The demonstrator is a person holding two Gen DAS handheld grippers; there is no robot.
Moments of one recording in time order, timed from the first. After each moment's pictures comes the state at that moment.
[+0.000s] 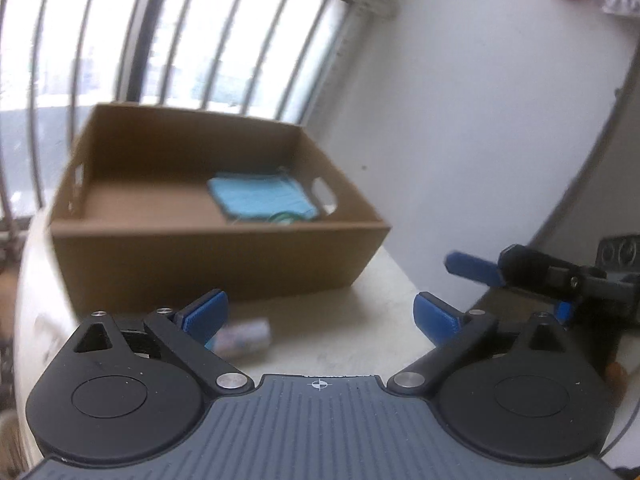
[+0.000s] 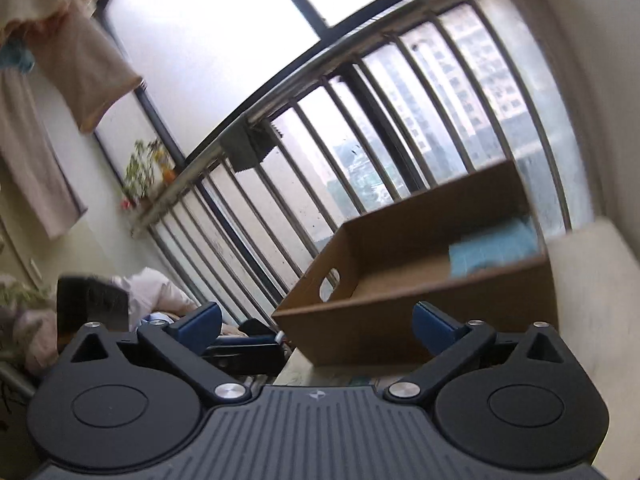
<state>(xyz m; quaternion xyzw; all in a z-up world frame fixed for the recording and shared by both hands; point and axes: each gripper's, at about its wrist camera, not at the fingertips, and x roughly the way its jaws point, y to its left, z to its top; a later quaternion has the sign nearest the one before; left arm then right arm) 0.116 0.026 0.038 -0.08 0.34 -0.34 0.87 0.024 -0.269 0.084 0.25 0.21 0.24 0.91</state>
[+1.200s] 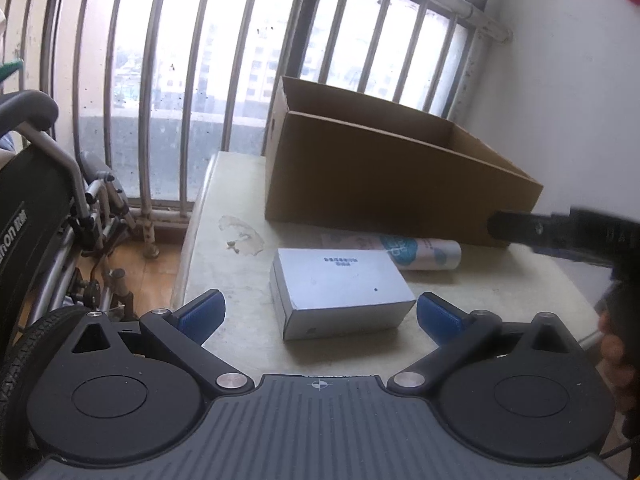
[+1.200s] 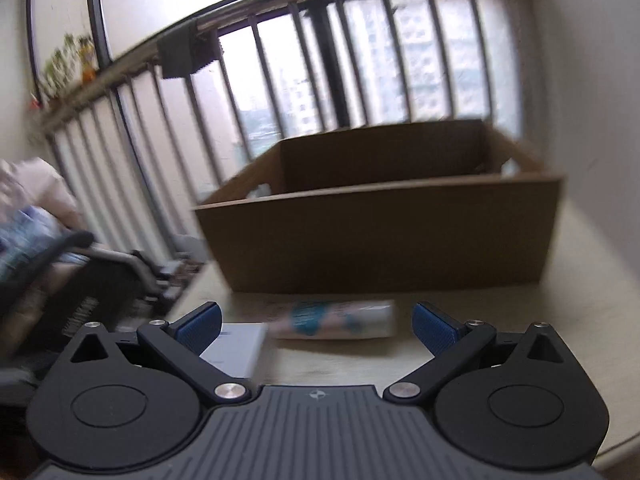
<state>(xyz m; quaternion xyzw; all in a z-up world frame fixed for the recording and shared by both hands) 0.073 0.143 -0.056 -0.06 0.30 -0.18 0.93 0.032 -0.141 0.010 0.11 0.28 0.11 0.95</state>
